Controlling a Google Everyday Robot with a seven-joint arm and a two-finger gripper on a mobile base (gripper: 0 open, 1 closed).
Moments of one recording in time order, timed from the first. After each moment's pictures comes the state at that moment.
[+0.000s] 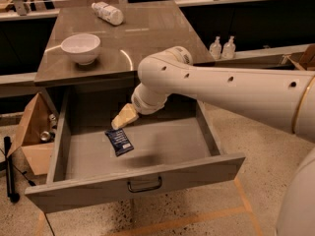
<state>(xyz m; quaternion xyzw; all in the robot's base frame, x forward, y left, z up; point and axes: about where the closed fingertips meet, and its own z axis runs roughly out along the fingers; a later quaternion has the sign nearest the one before) 0.618 0.053 0.718 -0.30 0.93 0.11 0.20</state>
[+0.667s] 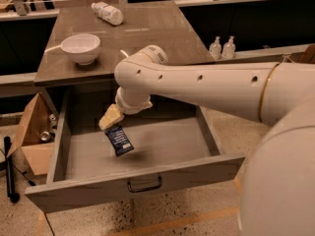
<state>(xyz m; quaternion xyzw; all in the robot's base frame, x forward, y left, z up) 0.629 0.093 0.708 -0.29 0.93 0.08 0.20</state>
